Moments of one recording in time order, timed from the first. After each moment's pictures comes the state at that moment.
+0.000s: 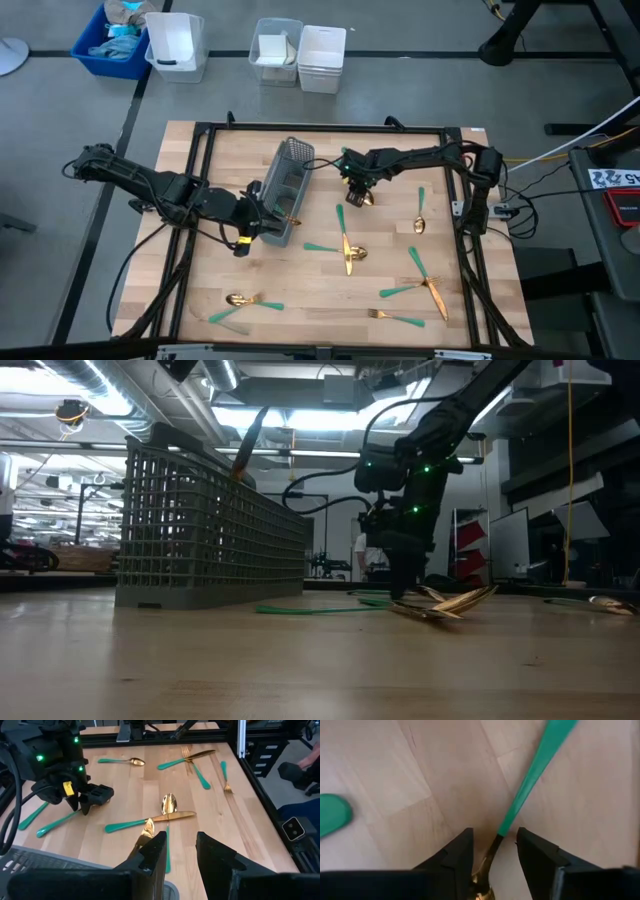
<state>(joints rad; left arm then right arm) -0.33 1.04 0.93 -0.44 -0.26 -0.13 -0.34 1.89 1.12 -0.52 0.07 0.06</state>
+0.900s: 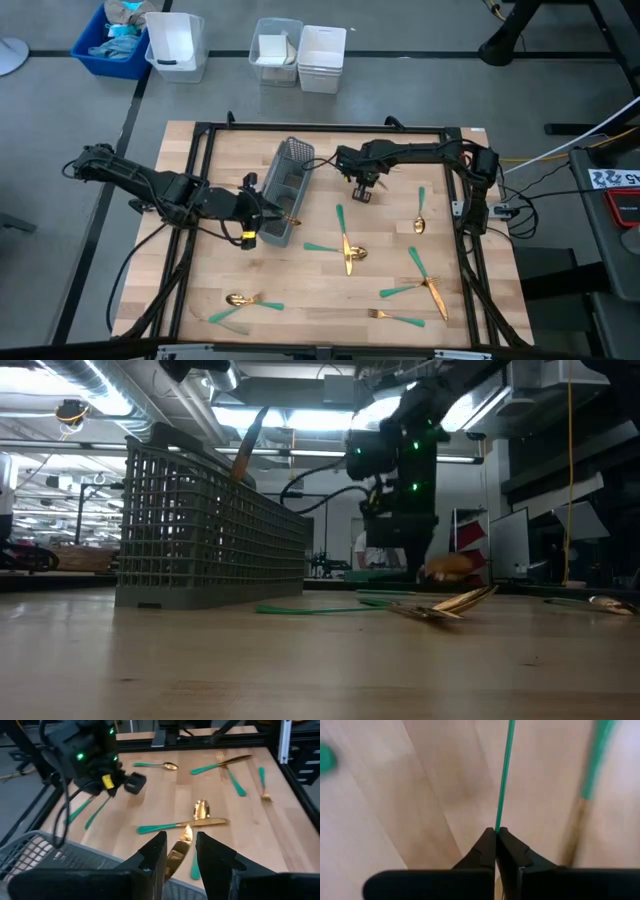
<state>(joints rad) -0.33 1.04 0.93 -0.44 -0.43 -0.13 -0.30 1.90 1.36 -0.95 0.20 -0.03</state>
